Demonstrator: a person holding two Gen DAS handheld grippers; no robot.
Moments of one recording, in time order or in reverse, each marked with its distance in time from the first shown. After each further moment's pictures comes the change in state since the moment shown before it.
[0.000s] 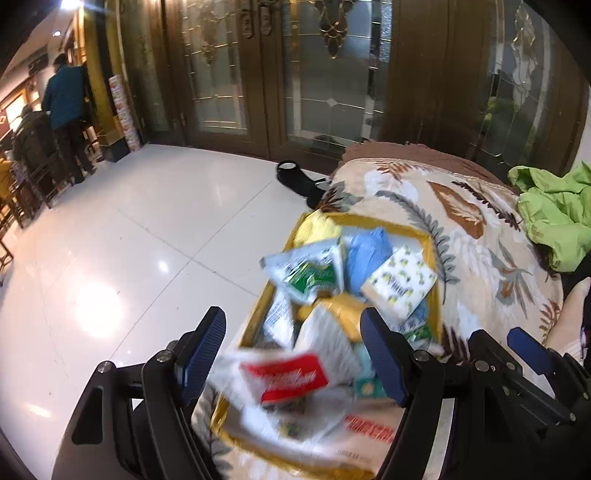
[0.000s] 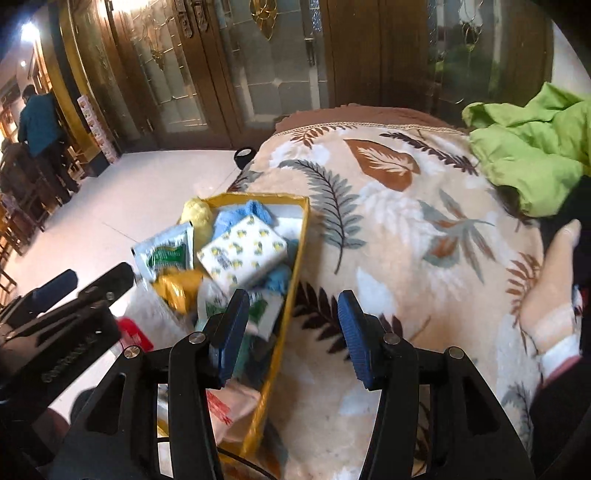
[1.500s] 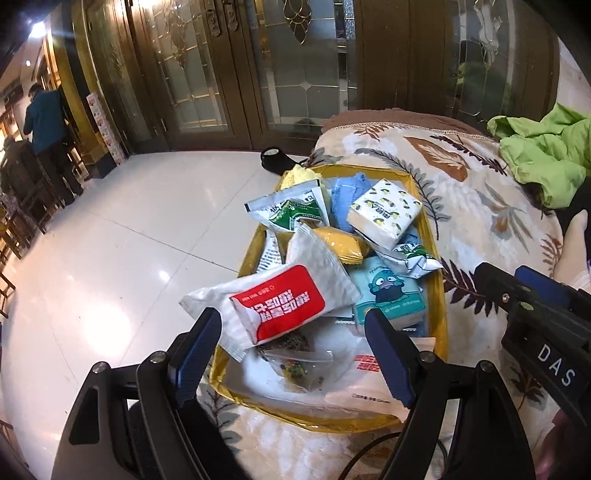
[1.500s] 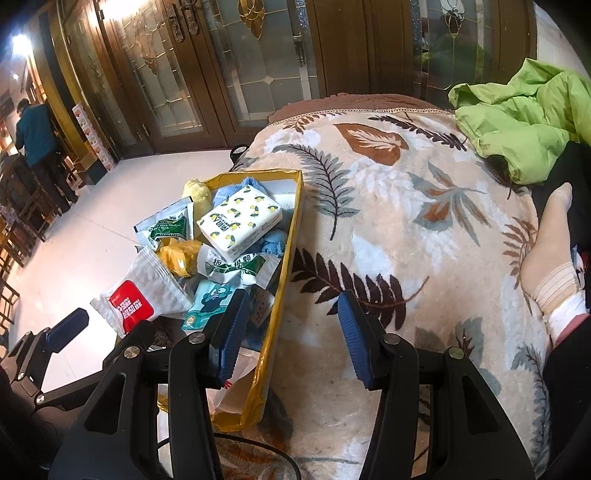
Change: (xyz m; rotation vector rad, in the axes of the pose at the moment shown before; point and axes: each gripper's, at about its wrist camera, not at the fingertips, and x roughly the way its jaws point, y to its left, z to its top) left arm -0.004 -0.008 -0.045 0.148 0.023 -0.020; right arm -0.011 -0.004 -0.031 0.054 0.001 0.000
